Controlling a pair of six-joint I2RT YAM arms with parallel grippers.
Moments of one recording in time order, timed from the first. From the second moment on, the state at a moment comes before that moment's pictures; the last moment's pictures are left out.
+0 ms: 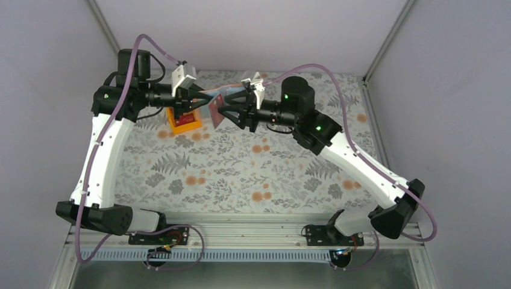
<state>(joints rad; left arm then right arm) -0.18 1.36 1.74 -1.02 1.09 0.55 0.81 1.39 1.46 -0.18 -0.54 0.17</state>
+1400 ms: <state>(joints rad) -0.17 1.34 1.74 -1.12 1.16 0.66 0.81 1.42 1.44 -0.20 -0.75 0.07</state>
